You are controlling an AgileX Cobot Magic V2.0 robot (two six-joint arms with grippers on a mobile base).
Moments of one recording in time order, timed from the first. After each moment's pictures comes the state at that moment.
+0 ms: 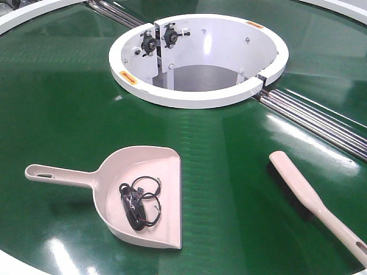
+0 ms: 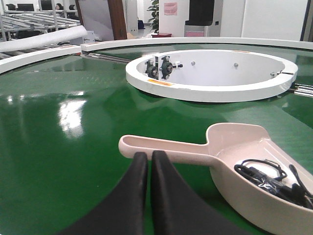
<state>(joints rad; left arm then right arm) -0.14 -0.01 0.03 -0.05 0.12 0.11 0.12 0.09 -0.22 0.29 0.31 -0.25</state>
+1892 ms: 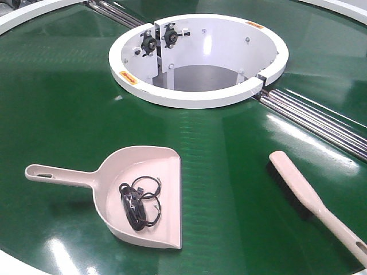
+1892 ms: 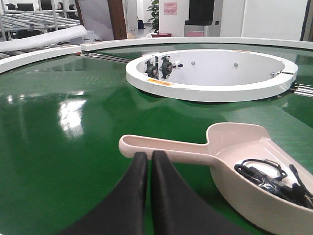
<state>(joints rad) -0.14 -0.01 0.03 -0.05 0.13 0.11 0.05 -0.01 0.03 -0.08 0.11 0.06</state>
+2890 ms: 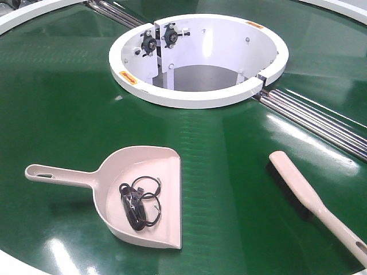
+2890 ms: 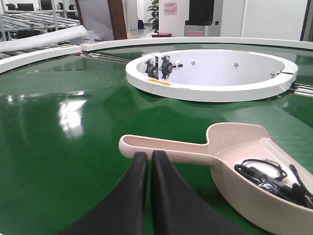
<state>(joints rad) -0.14 -0.01 0.03 -0.05 0.13 0.11 0.05 -0.01 0.03 -0.08 0.11 0.06</state>
